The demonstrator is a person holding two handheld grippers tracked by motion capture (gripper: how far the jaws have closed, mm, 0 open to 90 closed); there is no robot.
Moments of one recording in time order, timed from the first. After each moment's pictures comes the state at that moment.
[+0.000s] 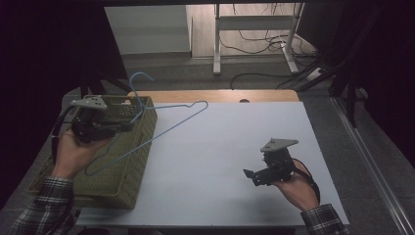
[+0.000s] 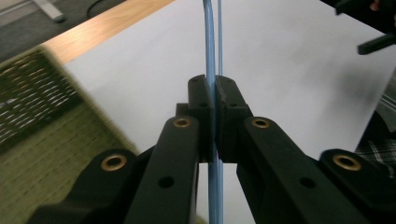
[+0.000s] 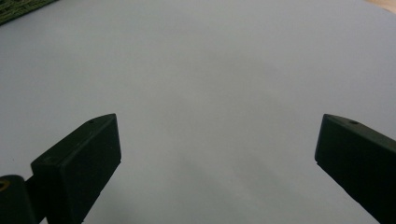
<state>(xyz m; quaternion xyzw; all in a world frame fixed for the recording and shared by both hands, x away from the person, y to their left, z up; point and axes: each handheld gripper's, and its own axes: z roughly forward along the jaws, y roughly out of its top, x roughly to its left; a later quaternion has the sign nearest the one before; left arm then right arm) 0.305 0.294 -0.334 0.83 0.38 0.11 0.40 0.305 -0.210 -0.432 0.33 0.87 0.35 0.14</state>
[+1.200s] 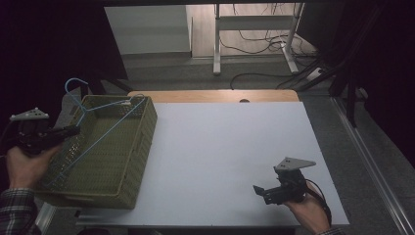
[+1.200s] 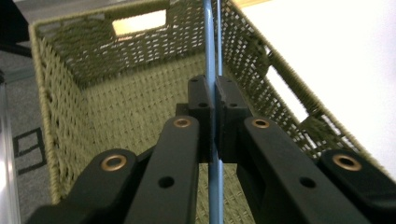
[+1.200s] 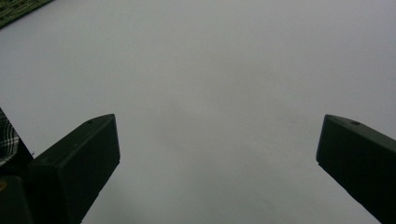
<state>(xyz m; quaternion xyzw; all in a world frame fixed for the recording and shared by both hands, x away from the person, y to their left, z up) 0.285 0.422 -0.383 0.75 0.51 0.18 0.38 0.265 -0.243 -0.456 0.37 0.84 0.37 0.12</state>
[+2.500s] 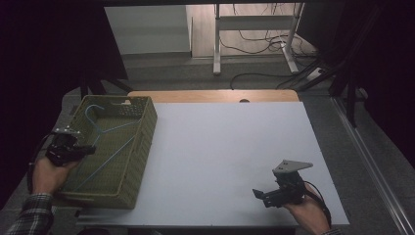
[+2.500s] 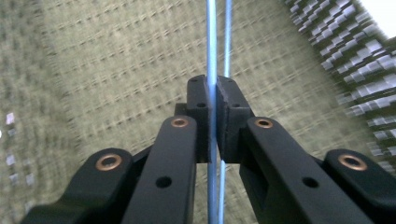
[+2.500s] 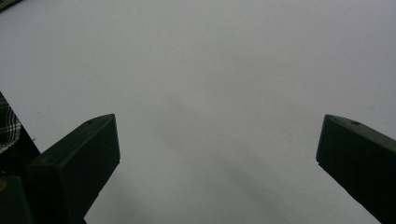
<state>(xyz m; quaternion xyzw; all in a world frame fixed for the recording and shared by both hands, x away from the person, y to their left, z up) 0.305 0.404 -0.458 0.79 0.54 0.13 0.25 0.264 -0.242 -0.464 0.36 0.85 0.36 0.11</state>
